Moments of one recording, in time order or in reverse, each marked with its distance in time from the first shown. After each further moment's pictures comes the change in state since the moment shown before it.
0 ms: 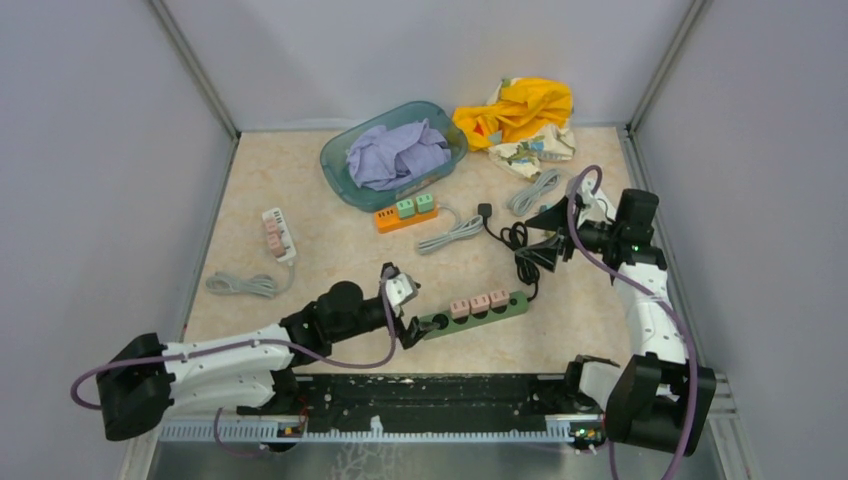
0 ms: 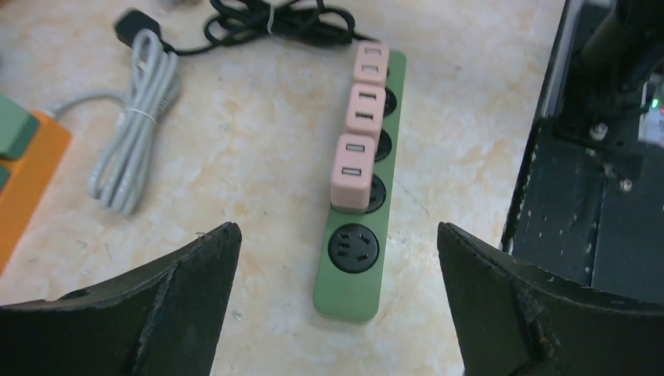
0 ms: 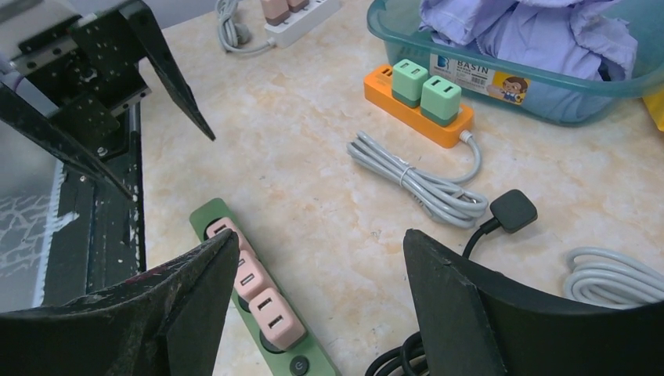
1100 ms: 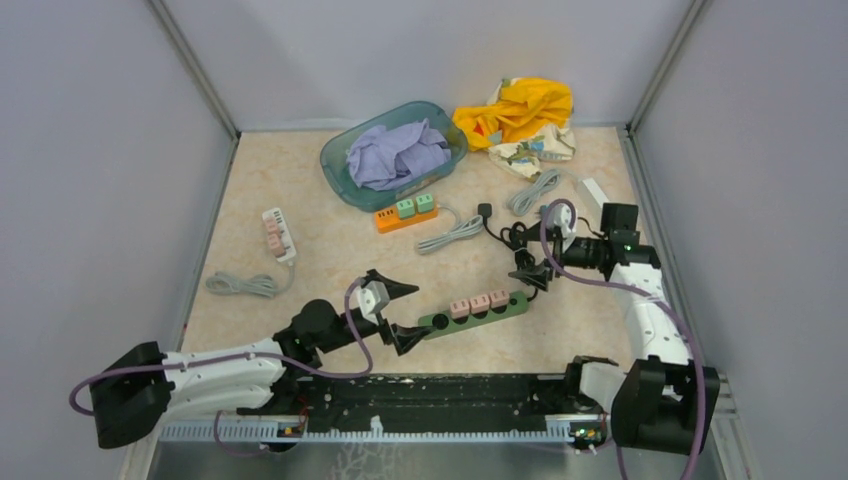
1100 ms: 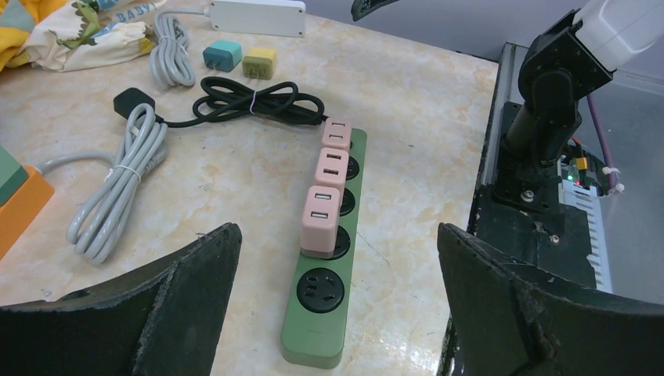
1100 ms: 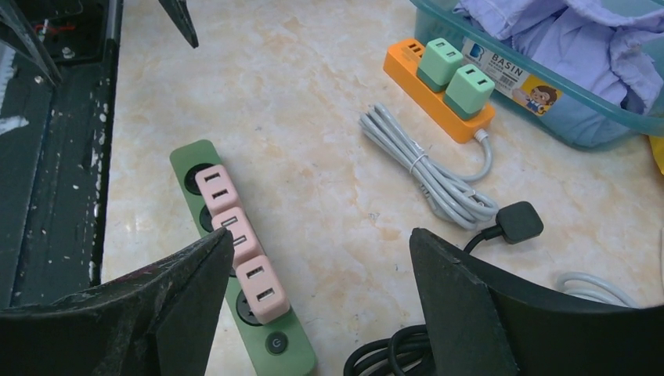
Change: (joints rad) left arm 0.000 -0.129 -0.215 0.415 0.032 -0.114; right arm 0.064 -0.005 0.002 -0.351 0.035 -0.542
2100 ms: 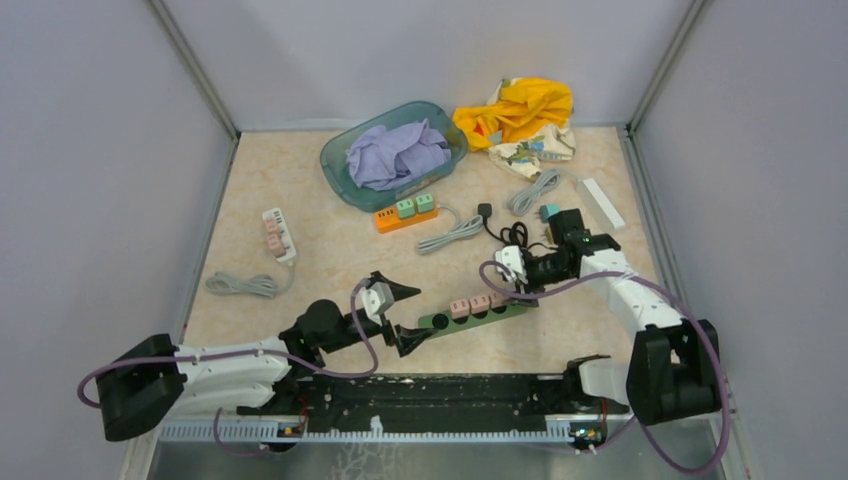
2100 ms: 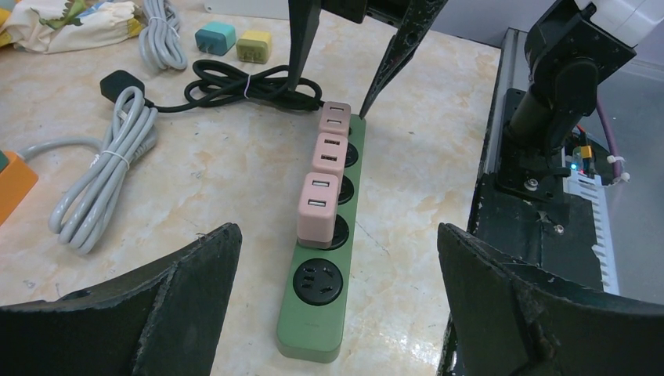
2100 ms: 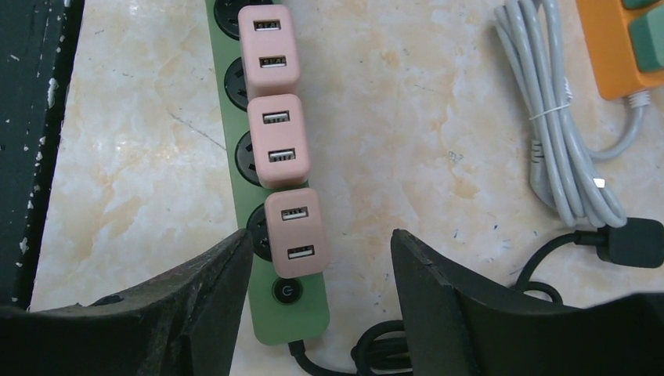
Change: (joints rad) left arm 0.000 0.074 -0.015 0.062 0.006 -0.006; right arm 0.301 0.128 -0.002 -0.199 0.439 -0.465
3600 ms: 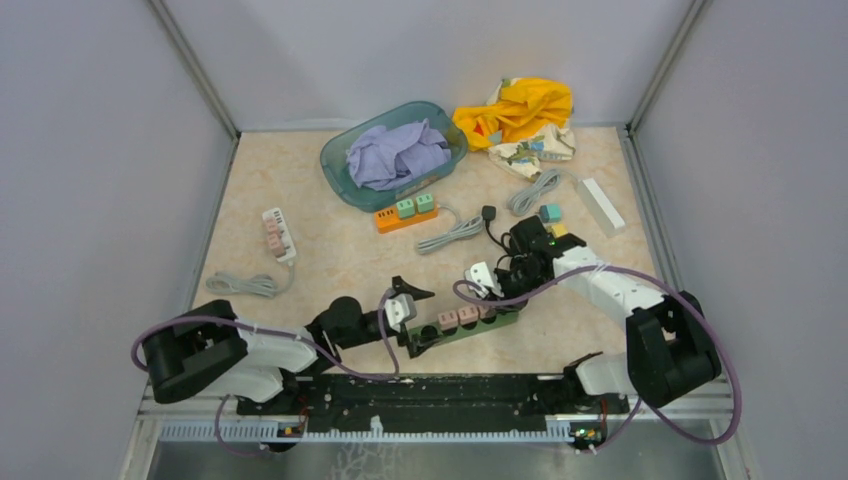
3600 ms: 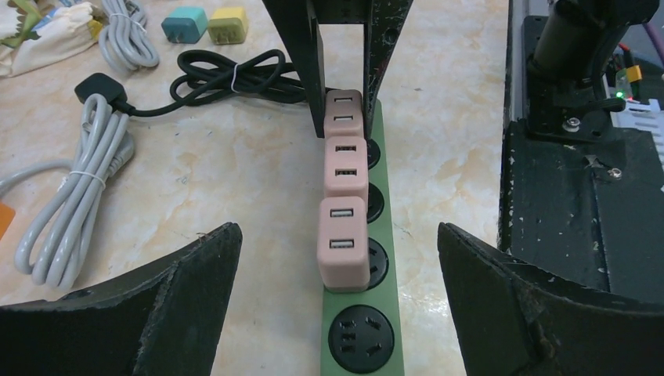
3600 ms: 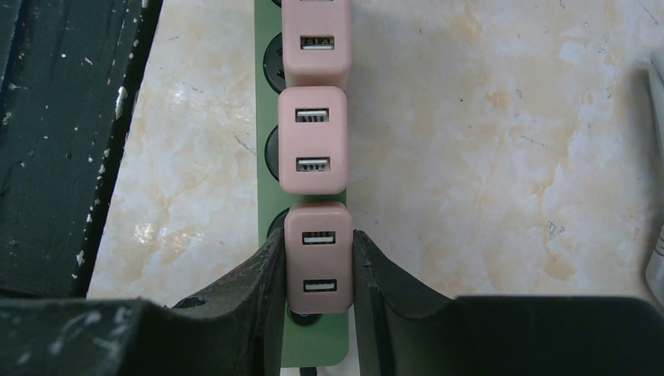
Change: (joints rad) left arm 0.000 0.320 0.010 0.253 0.079 0.159; right arm 0.249 0.110 0.010 0.024 0.130 0.098
